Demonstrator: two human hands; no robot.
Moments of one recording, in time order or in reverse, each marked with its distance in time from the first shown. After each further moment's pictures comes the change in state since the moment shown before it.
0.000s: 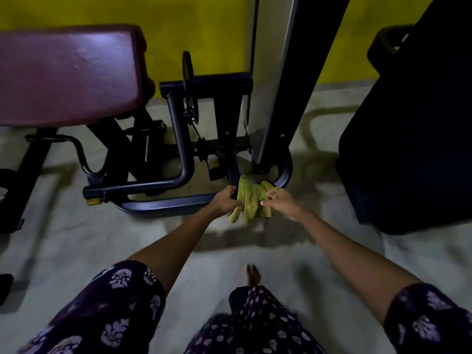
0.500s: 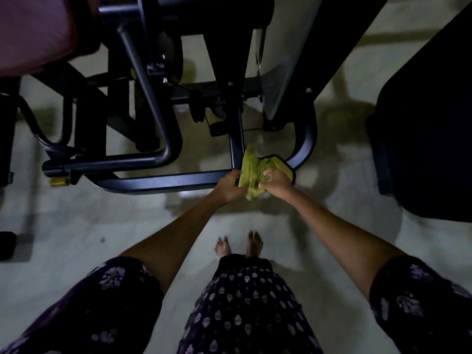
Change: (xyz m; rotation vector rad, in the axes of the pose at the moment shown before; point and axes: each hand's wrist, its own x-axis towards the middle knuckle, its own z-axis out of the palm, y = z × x) left_hand 0.129 -0.037 0.027 -0.062 -0.062 -0.164; right_hand 0.153 0.030 0.045 -0.136 -0.140 0.098
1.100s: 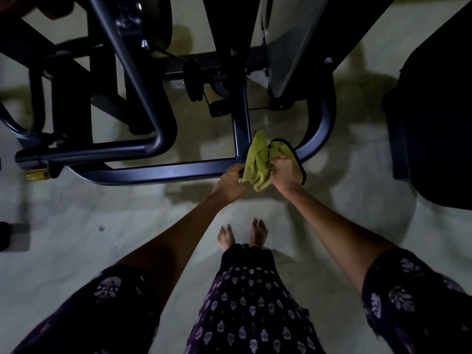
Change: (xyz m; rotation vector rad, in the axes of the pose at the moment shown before) left_hand 0.043 -0.046 0.024 0.038 0.027 0.012; right_hand 0.046 0.022 0.038 -0.305 0.251 -0.208
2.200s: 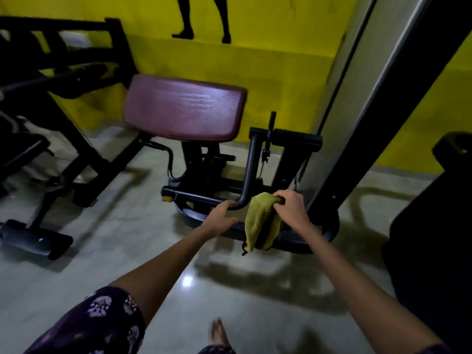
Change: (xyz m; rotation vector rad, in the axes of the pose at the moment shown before) left_hand -0.322 -0.019 -0.136 -0.034 0.523 0.193; right_hand -0.250 -0.215 -0.164 0.137 0.277 -0.491
